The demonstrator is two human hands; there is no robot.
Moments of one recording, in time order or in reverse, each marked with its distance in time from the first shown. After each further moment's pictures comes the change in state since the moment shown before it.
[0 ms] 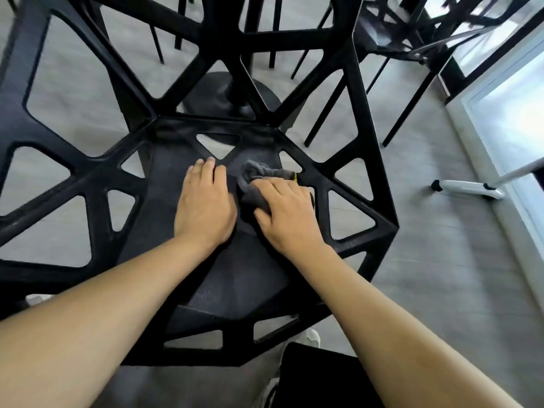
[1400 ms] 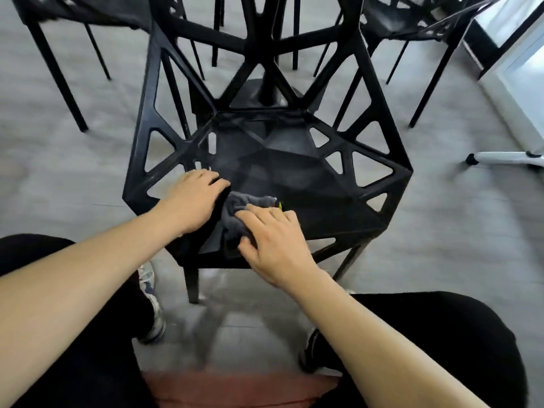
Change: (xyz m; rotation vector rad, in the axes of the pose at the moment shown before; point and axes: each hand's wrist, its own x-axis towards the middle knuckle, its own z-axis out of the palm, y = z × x) left_hand -0.100 -0.084 -0.106 0.296 -0.262 0.291; right_hand -0.128 -0.148 -0.039 0.088 -0.028 -0.102
